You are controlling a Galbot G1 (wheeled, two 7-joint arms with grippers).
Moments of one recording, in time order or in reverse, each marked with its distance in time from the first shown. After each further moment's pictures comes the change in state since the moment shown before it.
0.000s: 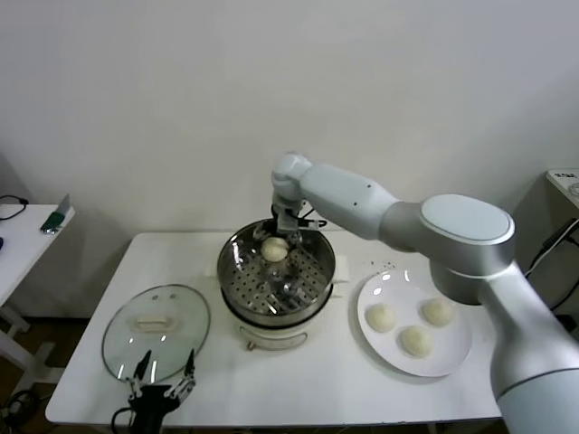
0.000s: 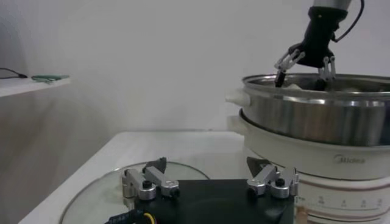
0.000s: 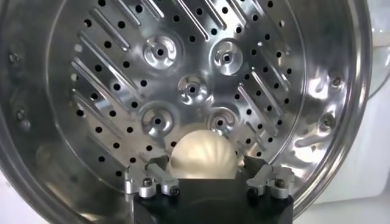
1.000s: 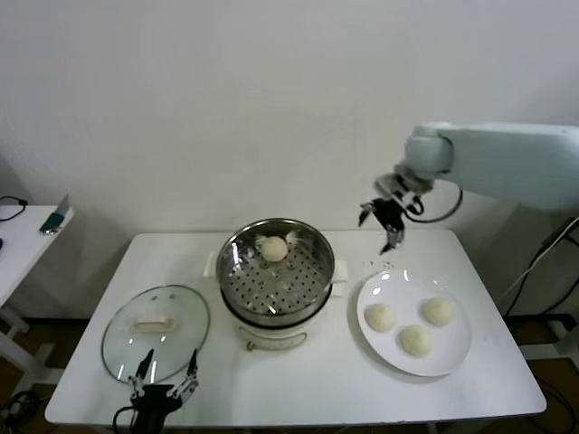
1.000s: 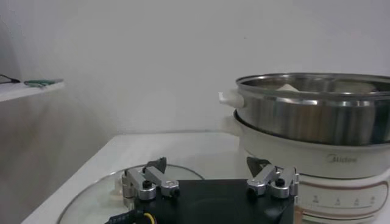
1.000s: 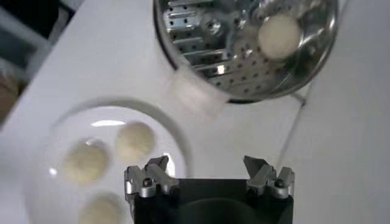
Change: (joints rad) left arm 0.000 -0.001 0.004 -0.009 0.018 0.009 0.004; right arm 0.459 -0.645 -0.610 0.694 0.939 -0.873 0.047
